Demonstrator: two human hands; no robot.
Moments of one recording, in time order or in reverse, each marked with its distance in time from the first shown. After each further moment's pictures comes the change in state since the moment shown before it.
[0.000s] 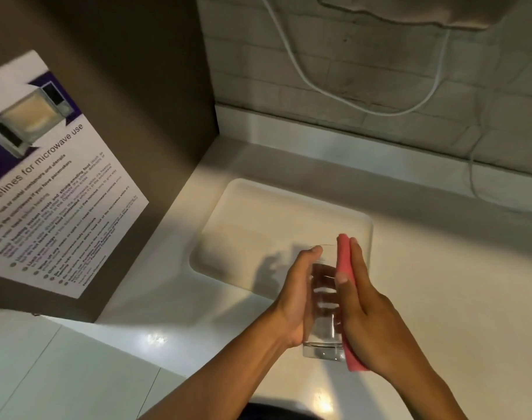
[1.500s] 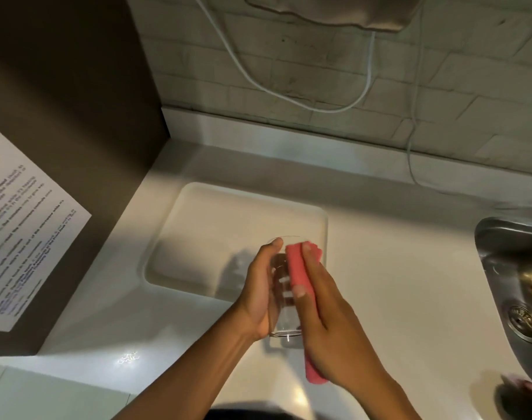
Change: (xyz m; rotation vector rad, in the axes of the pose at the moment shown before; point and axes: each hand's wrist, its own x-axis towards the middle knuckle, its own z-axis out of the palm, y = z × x) left_hand 0.004 0.005 0.013 -0.090 -0.015 0.086; right_hand -0.017 0.019 0.000 0.038 0.067 -0.079
